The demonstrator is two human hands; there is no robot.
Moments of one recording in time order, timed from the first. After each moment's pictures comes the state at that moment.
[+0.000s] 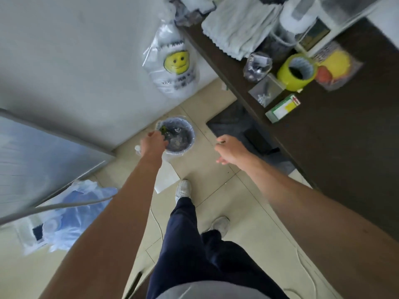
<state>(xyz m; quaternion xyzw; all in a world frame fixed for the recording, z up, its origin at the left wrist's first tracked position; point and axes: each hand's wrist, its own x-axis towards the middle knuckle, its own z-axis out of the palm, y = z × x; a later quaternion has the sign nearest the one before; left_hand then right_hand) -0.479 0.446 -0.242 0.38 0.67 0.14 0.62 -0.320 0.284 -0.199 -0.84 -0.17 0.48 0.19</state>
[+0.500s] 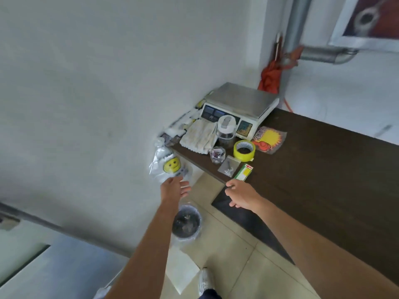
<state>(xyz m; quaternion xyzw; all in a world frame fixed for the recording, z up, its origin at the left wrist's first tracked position) -0.408 0.379 -0.040 0.52 0.51 0.17 0.67 -0.284 0.195 -0.045 -0.84 -0.19 0.38 0.34</state>
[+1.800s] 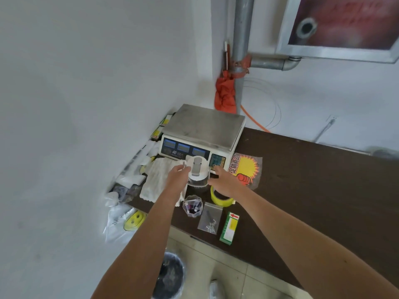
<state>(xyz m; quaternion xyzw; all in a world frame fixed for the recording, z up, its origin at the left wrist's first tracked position) -0.106 0.469 -0.045 0.71 0.38 0.00 0.59 -0.066 0.303 -0.023 -0.87 -0.11 0.31 0.37</state>
